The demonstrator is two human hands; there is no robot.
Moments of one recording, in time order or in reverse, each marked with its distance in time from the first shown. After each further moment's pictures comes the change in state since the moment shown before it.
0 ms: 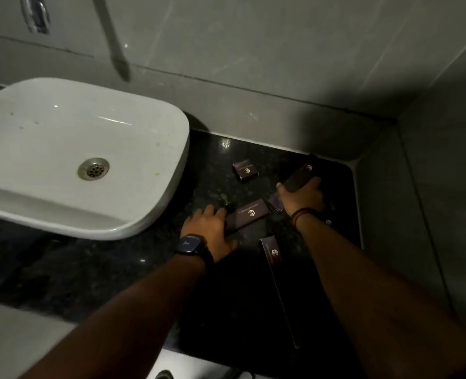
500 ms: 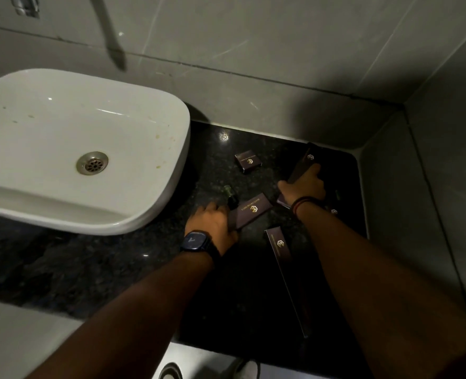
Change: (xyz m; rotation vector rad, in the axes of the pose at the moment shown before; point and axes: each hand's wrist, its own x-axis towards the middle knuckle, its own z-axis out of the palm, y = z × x) left_hand 0.003 -0.006 0.012 0.006 0.019 0.005; right_hand 0.003 -0.001 0.008 -0.064 0.019 -0.040
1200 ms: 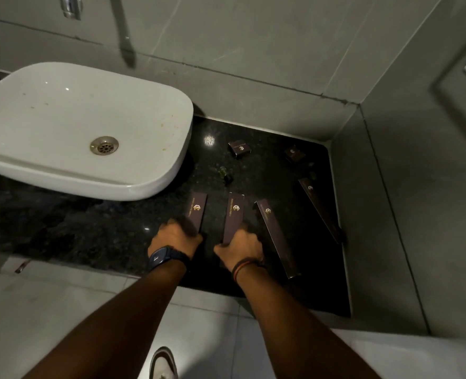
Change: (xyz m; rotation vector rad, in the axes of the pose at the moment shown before) left_hand -0.114 -0.047 0.007 -0.371 0.036 -0.542; right_hand -0.223 0.048 0.025 -0.222 -0.348 -0.148
